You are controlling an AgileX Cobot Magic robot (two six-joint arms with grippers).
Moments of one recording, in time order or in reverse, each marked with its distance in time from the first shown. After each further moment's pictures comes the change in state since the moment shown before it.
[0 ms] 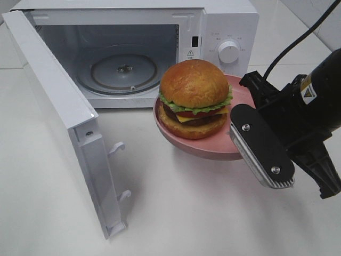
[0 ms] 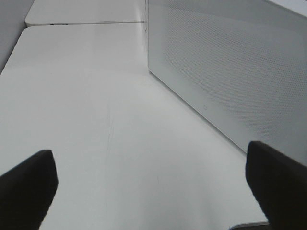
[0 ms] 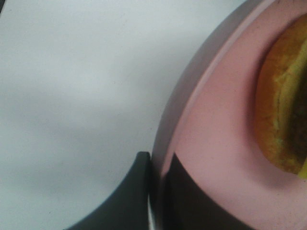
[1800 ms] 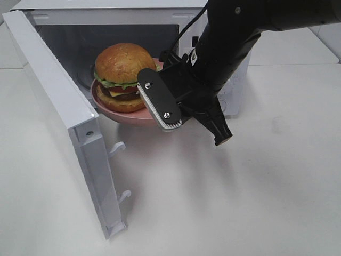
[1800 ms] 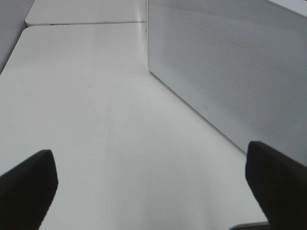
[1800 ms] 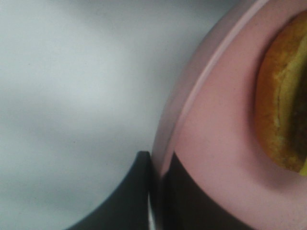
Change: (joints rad) left arm 0.000 0.000 0.000 0.000 0.000 0.000; right arm 0.056 0.467 -0.482 0.078 -0.007 -0.062
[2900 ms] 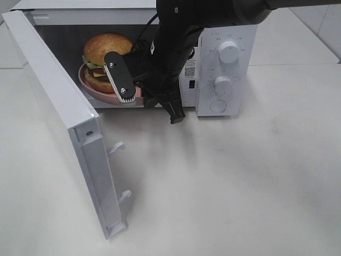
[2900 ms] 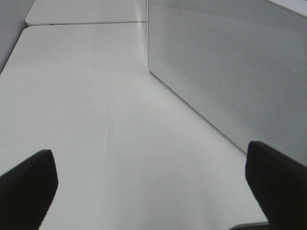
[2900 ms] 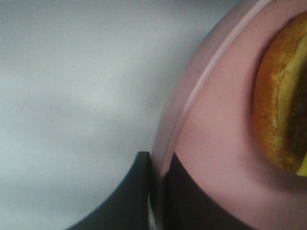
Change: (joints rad) left arm 0.000 0.000 0.000 0.000 0.000 0.000; right arm 0.005 0.289 -0.382 -0.038 0.063 0.131
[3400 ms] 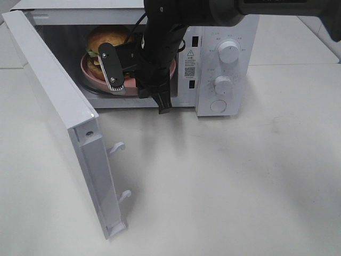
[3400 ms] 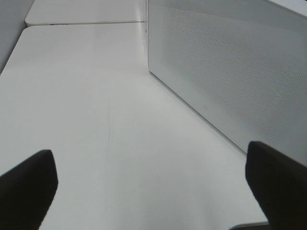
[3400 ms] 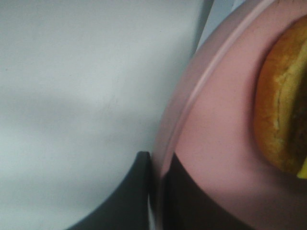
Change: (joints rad) left arm 0.000 0.000 0.000 0.000 0.000 0.000; right arm -0.003 0.123 -0.200 -0.046 0.043 0.090
